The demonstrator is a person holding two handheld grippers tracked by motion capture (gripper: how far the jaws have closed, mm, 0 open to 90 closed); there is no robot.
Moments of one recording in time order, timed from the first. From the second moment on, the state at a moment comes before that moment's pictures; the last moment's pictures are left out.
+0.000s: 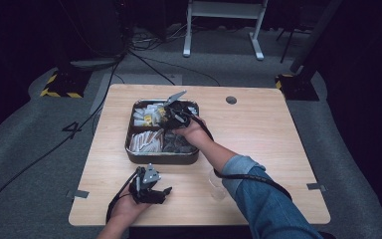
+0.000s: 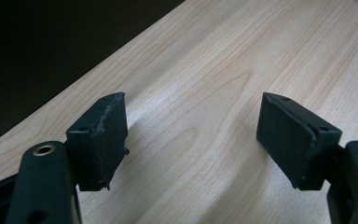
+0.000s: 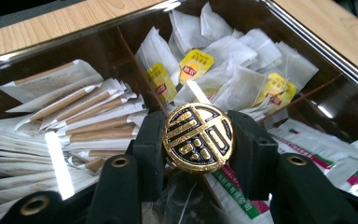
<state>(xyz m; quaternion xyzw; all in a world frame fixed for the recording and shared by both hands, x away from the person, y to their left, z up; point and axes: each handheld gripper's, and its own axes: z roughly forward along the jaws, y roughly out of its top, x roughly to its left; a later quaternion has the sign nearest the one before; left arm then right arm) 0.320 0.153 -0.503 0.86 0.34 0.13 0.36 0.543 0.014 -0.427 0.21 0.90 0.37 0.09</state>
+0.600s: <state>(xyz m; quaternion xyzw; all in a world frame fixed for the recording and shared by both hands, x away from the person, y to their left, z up) 0.319 0.155 -0.503 0.86 0.35 0.14 0.36 0.536 -0.004 -0.385 0.19 0.89 0.40 0.11</state>
